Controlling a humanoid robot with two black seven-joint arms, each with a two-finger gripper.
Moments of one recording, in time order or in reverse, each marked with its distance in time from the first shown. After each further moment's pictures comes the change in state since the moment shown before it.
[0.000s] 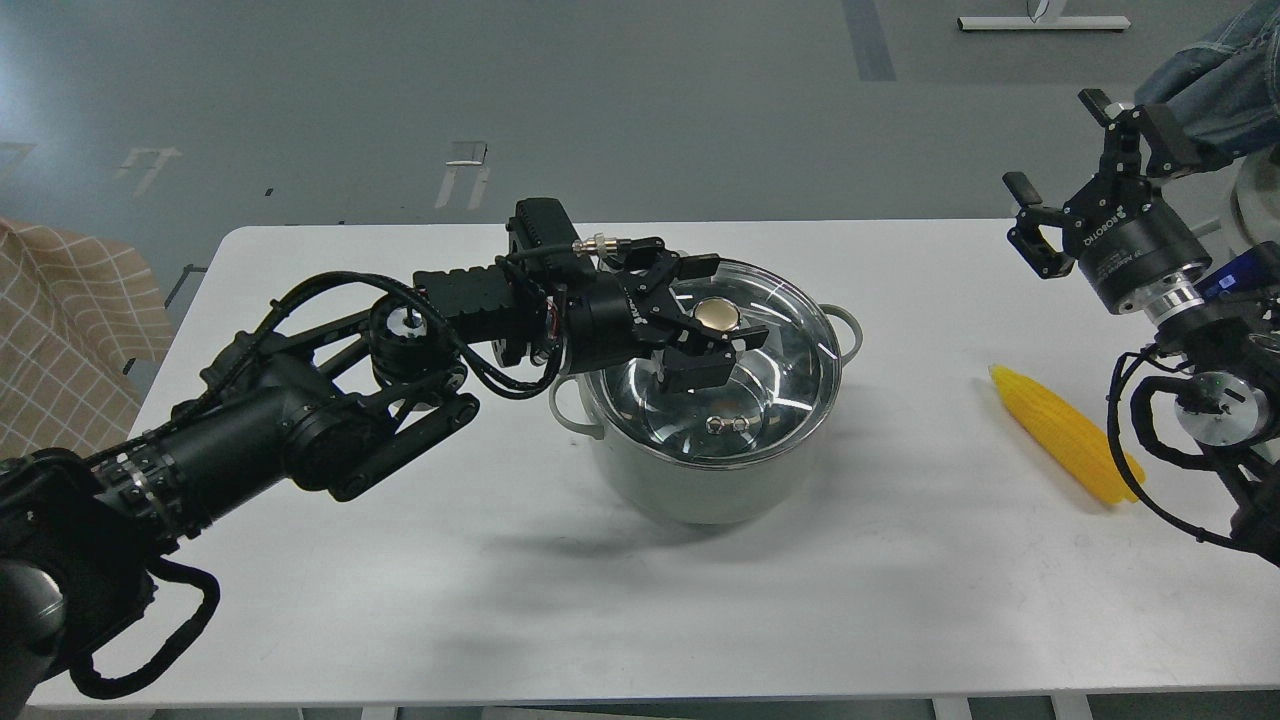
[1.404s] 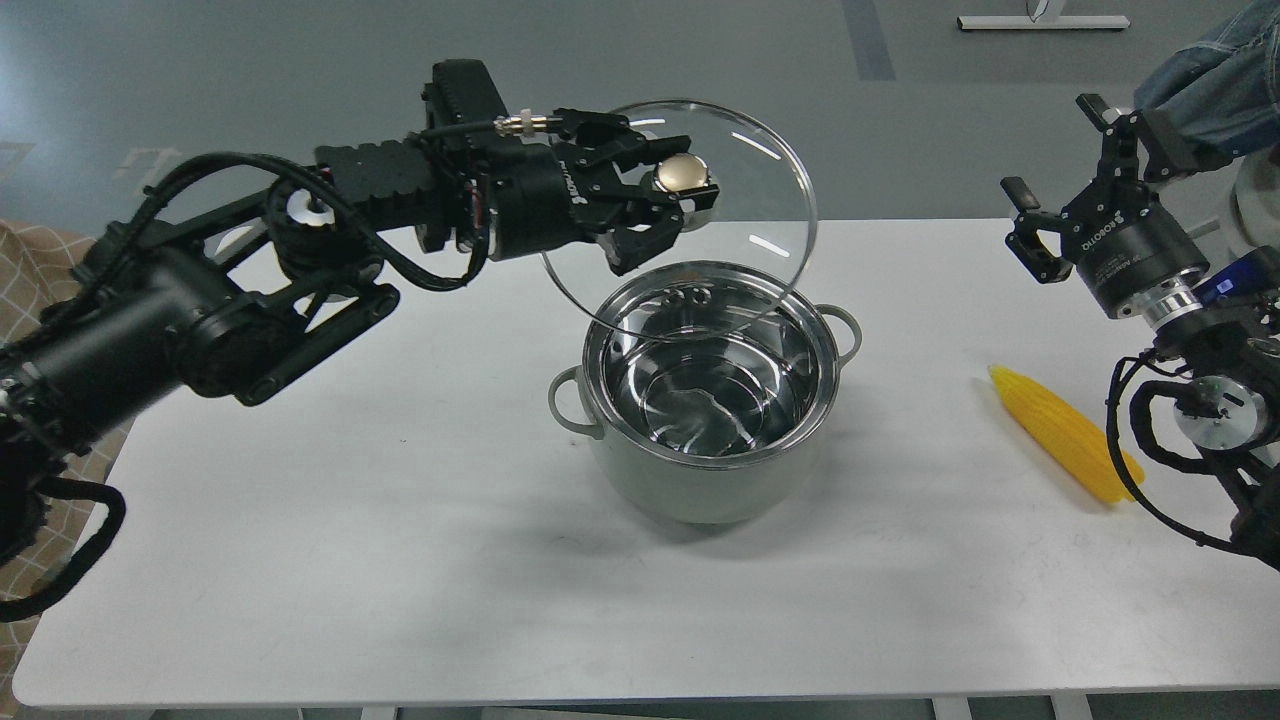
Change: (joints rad) left arm -0.169 0.316 -0.015 -0.119 0.000 -0.009 -0.012; right arm -0.010 -0.004 0.000 0.004 0.000 0.000 0.000
